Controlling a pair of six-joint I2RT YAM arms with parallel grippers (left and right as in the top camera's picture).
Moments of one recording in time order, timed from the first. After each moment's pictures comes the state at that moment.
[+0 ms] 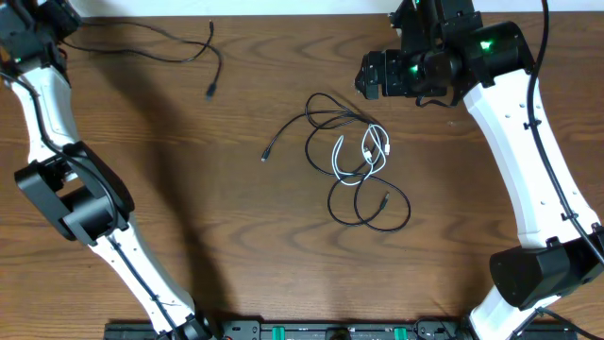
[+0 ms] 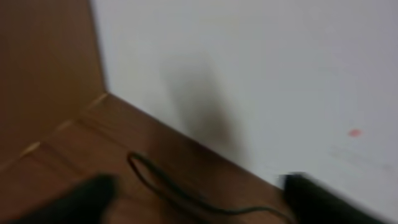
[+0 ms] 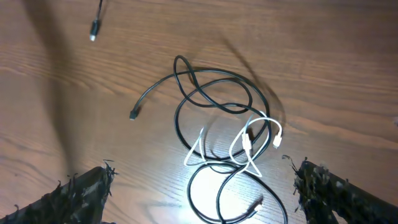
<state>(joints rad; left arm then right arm) 0.50 2.37 2.17 -0.20 0.14 -0.19 0.32 1.84 2.02 -1.22 -0.24 0.28</state>
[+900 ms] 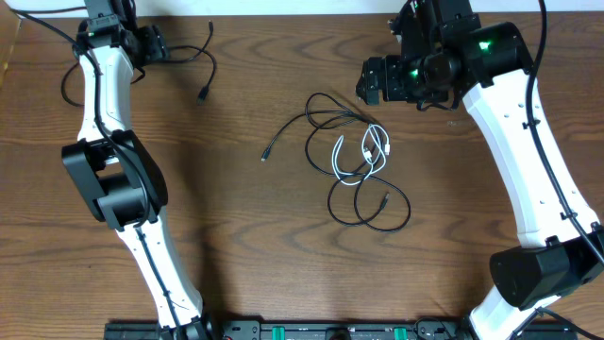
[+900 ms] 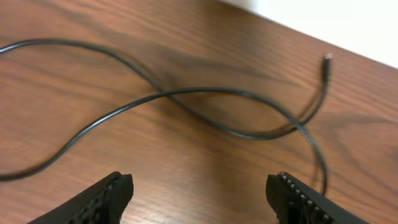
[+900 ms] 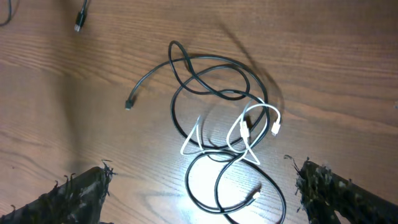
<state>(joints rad) 0.26 2.37 2.17 -0.73 0.02 -0.11 0.32 1.84 2.01 -1.25 -0.24 0.28</state>
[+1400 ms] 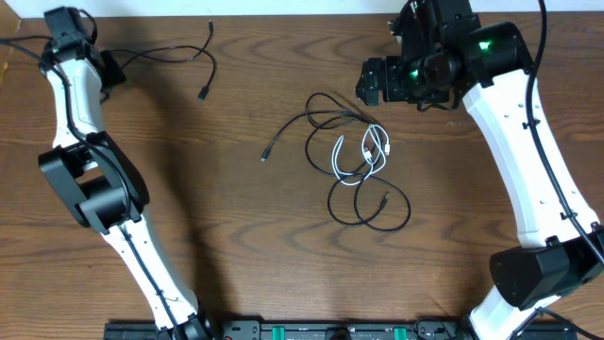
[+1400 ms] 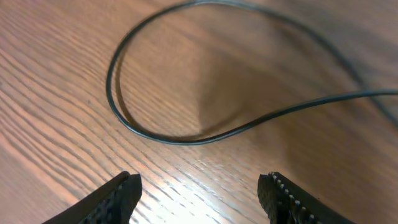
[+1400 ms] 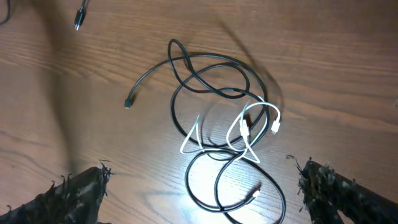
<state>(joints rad) 0.39 2.43 2.17 -0.78 -0.19 -0.12 0.32 1.84 2.01 -1.26 -0.24 0.28</state>
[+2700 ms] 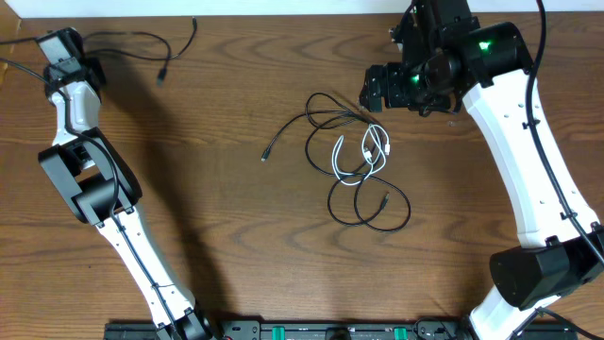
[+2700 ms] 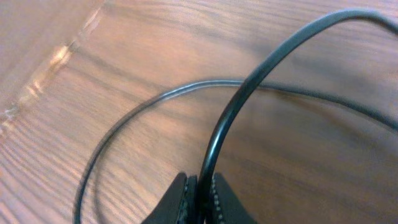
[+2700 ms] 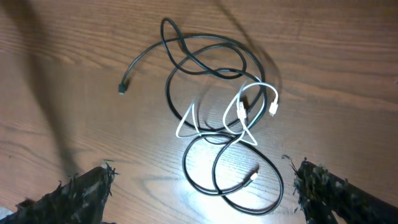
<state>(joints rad) 0.47 2.61 2.17 -0.24 -0.17 0.17 0.32 1.84 2.01 -1.32 -0.24 0.28</state>
